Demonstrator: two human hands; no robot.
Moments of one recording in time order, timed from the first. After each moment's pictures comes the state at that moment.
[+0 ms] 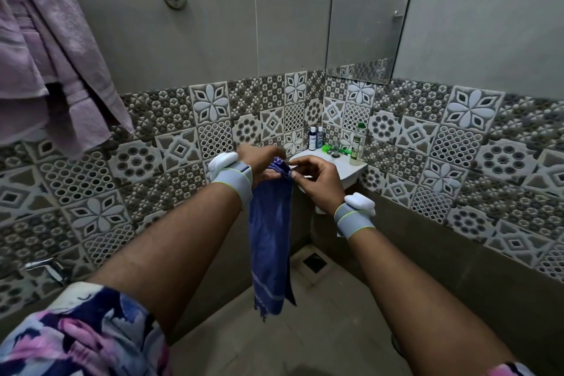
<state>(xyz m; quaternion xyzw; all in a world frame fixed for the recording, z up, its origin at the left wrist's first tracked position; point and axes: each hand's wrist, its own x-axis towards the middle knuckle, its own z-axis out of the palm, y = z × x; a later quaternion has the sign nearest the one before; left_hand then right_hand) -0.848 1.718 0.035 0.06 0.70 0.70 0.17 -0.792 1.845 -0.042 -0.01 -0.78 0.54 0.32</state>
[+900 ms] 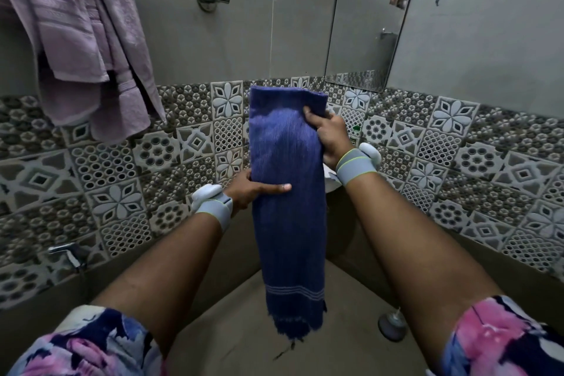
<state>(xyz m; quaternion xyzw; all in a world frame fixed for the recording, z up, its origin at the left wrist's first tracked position) -0.855 1.566 -0.035 0.25 0.69 0.63 0.26 -0.802 1.730 0.055 -0.07 -0.58 0.75 0.32</state>
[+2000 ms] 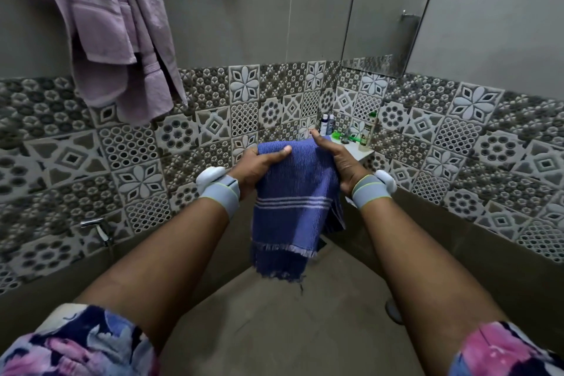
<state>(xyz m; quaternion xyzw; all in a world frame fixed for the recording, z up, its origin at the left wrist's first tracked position) -0.846 1.539 -0.023 0.22 0.58 0.74 0.26 -0.763 1.702 -0.009 -0.13 -0.60 0.78 0.09</state>
